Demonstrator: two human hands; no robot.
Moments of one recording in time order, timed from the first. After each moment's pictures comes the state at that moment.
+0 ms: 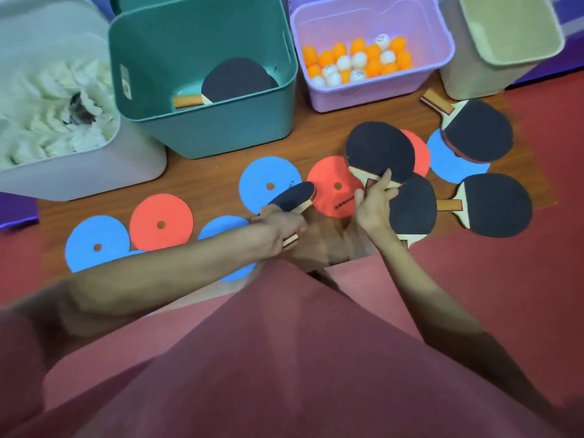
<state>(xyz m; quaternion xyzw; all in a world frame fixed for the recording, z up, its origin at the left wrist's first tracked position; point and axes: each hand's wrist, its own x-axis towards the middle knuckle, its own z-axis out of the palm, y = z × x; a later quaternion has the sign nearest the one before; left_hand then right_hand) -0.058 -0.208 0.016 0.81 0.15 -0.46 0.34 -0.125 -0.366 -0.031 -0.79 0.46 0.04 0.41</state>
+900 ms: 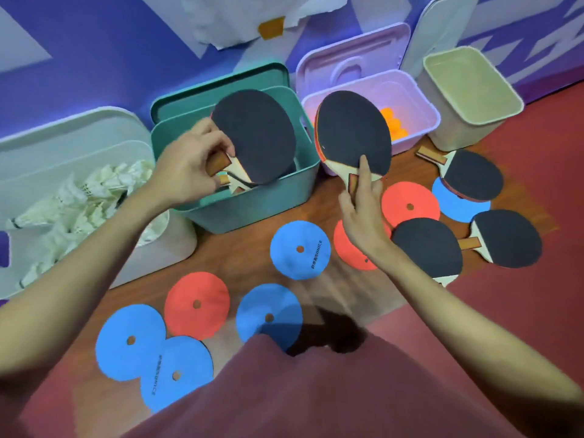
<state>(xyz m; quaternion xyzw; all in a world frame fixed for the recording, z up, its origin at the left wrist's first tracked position) 0.198 -0.114 0.118 0.84 -0.49 -0.06 0.22 -0.025 -0.300 0.057 -0.80 0.33 -0.19 0.47</state>
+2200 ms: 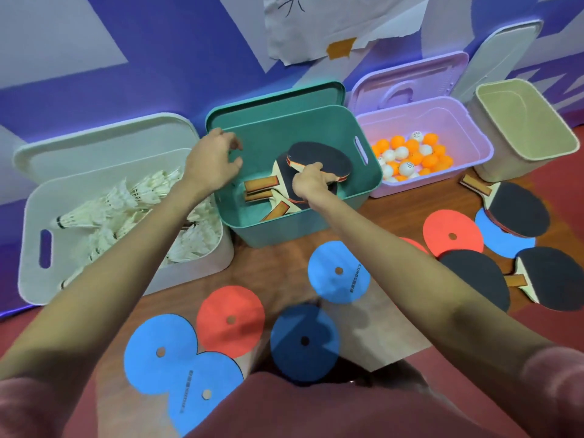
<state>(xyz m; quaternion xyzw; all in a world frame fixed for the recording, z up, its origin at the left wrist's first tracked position) 0.305 -0.089 0.065 0.91 -0.36 -0.02 0.18 0.193 -0.233 0.051 -0.77 0.47 0.10 0.42</state>
